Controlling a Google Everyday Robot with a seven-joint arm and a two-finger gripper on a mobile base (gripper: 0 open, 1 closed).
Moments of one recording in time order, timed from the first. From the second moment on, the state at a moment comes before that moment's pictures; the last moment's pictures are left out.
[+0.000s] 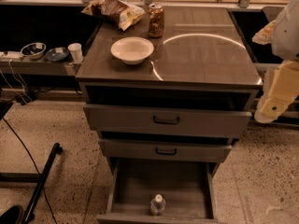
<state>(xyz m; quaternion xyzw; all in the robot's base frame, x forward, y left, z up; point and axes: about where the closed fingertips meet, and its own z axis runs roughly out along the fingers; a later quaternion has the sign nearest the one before) 0.438 -0.217 0.976 -0.60 0.78 -0.03 0.16</state>
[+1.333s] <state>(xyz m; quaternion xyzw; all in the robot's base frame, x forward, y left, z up) 0.426 -0.218 0.866 -0.61 0.75 0.09 0.24</state>
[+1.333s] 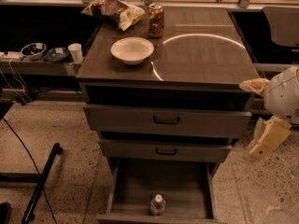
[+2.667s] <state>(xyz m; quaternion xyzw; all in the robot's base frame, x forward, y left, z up) 0.449 -0.101 0.730 -0.57 0.64 0.32 0.41</state>
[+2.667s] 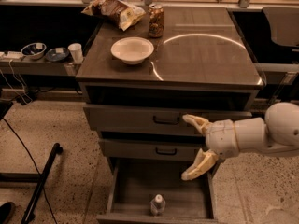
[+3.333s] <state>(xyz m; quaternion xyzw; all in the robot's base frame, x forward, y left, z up) 0.446 -0.116 0.674 -0.55 0.63 0.35 0.42</state>
